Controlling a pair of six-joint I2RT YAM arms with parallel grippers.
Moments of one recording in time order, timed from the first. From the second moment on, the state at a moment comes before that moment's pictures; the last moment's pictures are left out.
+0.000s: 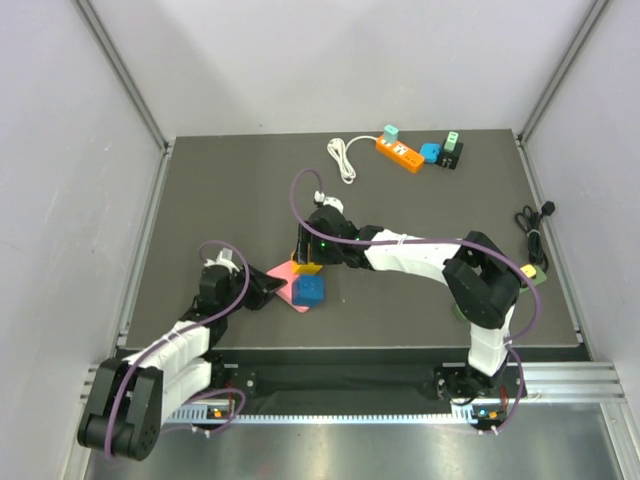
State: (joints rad) left arm -0.20 0.98 0.11 0.31 0.37 -1.09; right arm 0.92 1.86 1.26 -0.16 0.09 0.75
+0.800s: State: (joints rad) left arm -0.23 0.87 0.12 0.22 0.36 -1.05; right arm 0.86 1.77 1.19 -0.17 -0.06 0.77
